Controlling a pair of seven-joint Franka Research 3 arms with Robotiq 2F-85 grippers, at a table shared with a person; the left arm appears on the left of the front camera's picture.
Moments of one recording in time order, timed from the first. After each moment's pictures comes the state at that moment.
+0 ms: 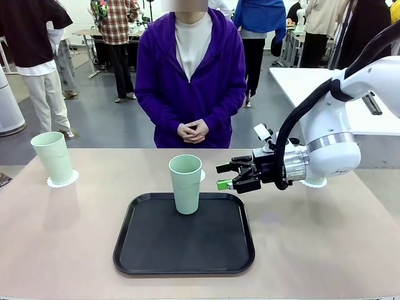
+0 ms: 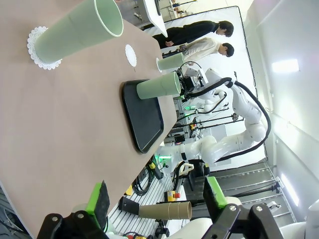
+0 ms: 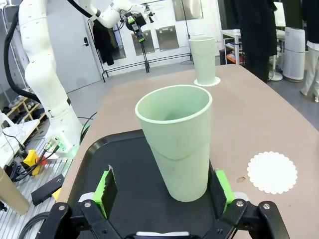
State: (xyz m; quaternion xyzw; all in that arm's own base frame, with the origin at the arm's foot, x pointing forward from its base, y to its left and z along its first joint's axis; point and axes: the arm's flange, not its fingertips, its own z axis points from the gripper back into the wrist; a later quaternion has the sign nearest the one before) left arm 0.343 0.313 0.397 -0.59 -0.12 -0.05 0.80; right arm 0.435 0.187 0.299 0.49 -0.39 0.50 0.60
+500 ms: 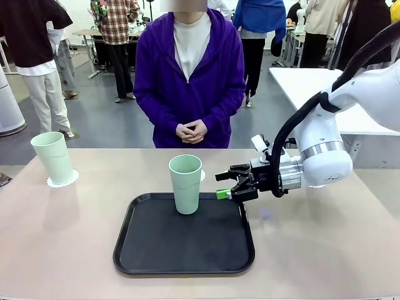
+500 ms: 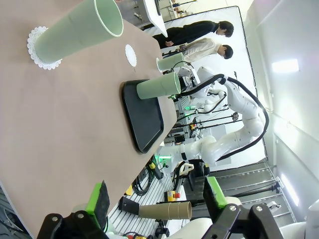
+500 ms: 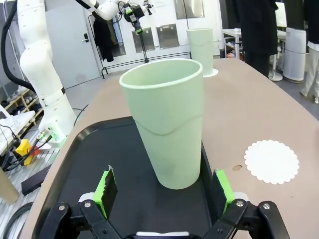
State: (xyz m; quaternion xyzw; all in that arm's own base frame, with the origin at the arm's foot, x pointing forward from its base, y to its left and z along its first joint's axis) left arm 0.343 0.313 0.397 -0.59 -0.12 -0.05 0.80; right arm 0.446 0.188 0.260 0.48 -0.40 0.51 0.59
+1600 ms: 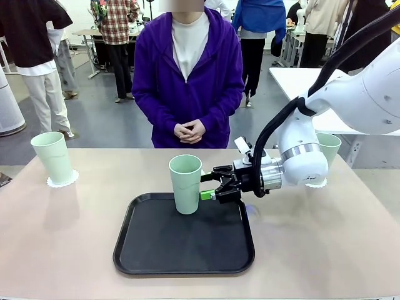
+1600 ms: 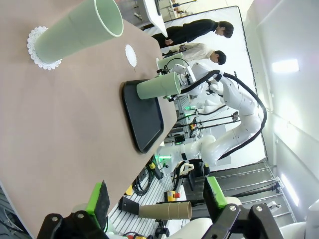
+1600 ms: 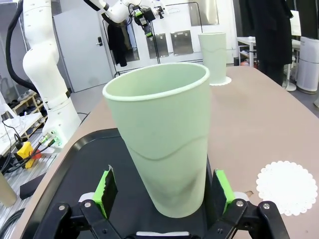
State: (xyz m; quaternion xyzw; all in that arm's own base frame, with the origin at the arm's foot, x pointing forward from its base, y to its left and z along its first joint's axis) left arm 0.343 0.313 0.397 -0.59 -0.12 -0.05 0.80; right arm 0.461 0.233 0.244 0.51 -0.39 0.52 0.56
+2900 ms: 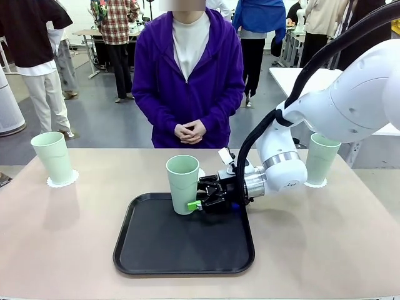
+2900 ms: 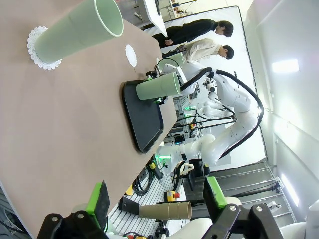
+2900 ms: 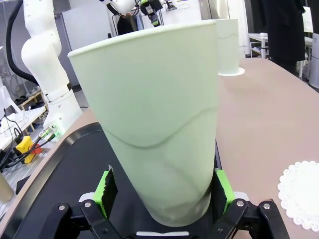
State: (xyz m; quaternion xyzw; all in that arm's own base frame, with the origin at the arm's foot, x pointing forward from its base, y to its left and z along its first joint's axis) left arm 0.343 0.313 0.397 -0.59 -0.12 -0.05 0.80; right arm 0.468 0.273 0.208 0.53 -0.37 0.54 0.55
